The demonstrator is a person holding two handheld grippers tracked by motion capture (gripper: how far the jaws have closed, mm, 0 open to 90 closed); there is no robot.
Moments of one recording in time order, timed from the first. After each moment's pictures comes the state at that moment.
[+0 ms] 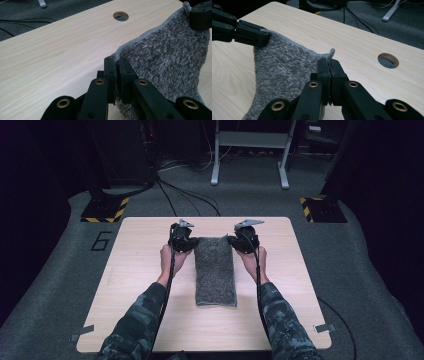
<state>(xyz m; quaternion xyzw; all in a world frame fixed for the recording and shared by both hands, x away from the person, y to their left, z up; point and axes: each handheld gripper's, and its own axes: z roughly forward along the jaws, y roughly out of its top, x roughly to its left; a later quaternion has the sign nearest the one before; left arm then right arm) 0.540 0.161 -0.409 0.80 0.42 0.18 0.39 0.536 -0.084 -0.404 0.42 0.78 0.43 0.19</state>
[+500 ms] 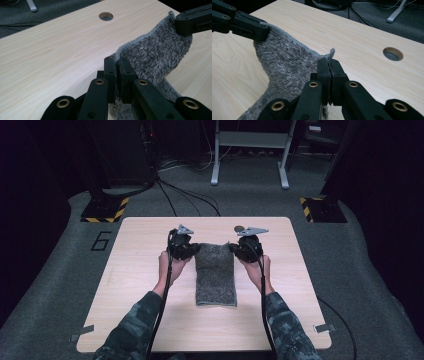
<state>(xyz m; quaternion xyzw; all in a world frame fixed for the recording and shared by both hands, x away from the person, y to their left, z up) 0.503 0.162 -0.405 0.80 0.40 0.17 0.41 0.502 -0.092 -0.406 0.40 0.79 0.43 0.19</state>
